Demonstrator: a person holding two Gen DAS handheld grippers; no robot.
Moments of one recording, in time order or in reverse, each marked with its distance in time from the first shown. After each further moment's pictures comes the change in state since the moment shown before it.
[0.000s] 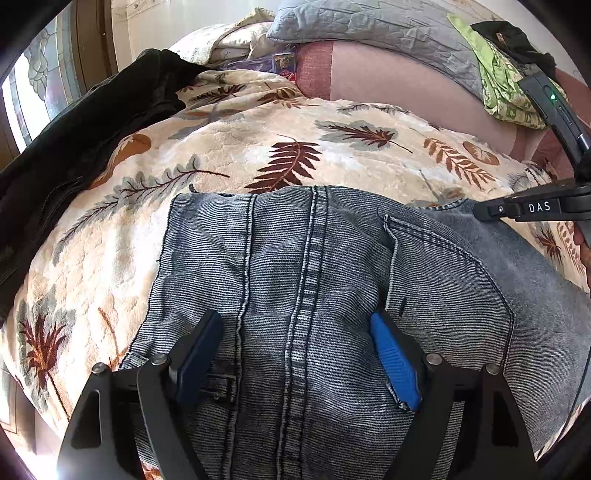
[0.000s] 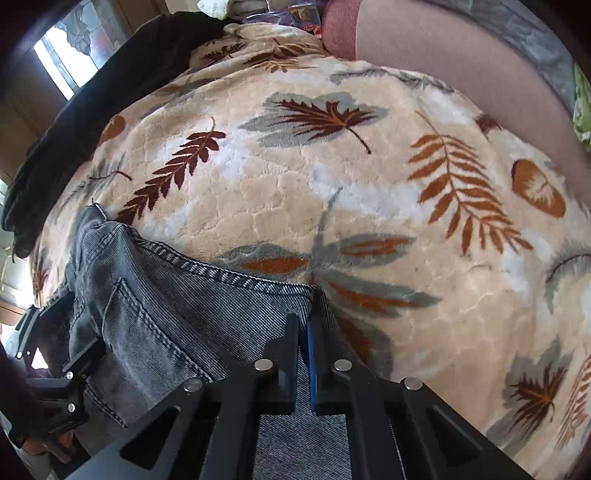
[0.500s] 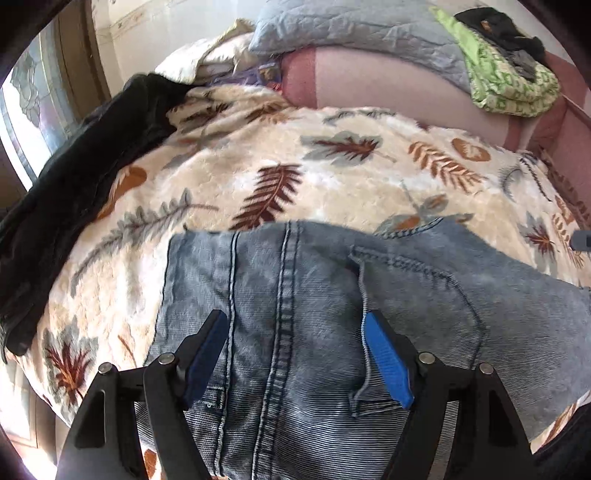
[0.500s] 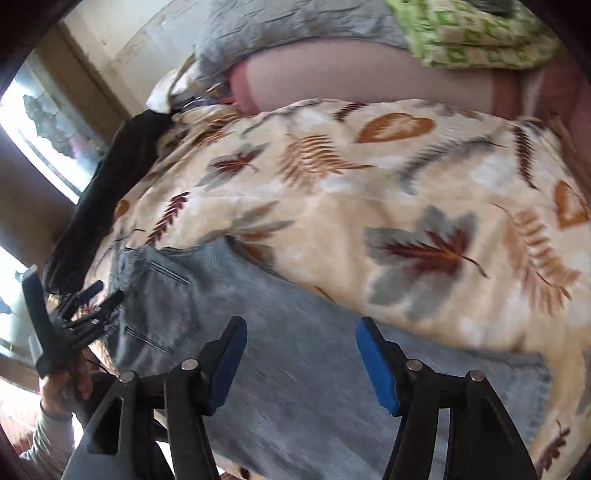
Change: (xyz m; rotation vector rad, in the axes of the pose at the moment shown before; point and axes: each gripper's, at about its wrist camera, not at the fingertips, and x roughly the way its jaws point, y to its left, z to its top) left arm -0.013 -0.018 0.020 0.044 0.038 0.034; right arm -0.107 -0.092 -0.093 0.332 -0.123 0.198
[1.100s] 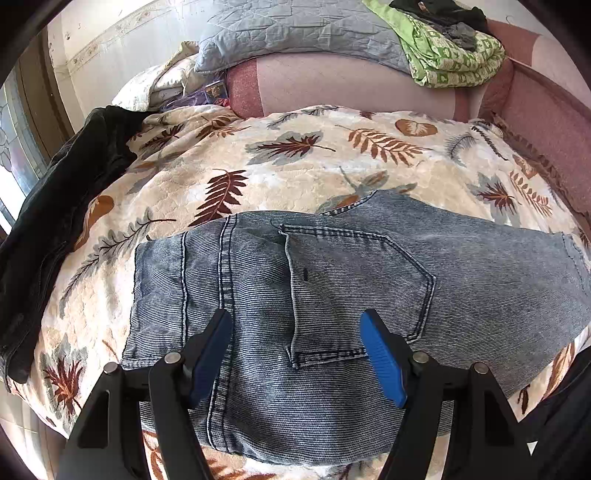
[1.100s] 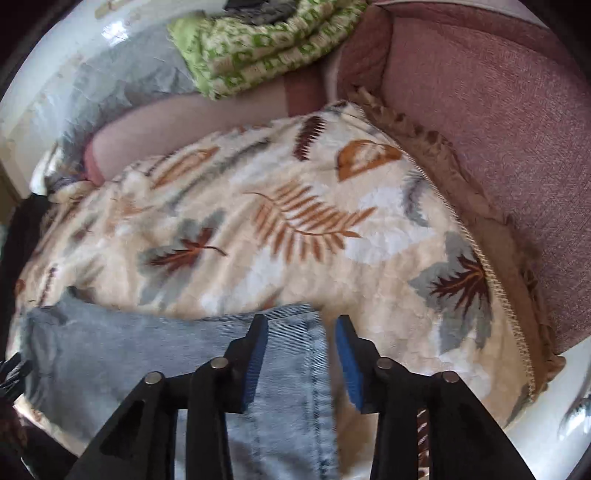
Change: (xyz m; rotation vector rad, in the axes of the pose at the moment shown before) left arm -0.037 -0.037 -0.027 0.187 -0.061 -0.093; right arm -0.134 -0.169 -0.137 0.312 -0.221 -0.324
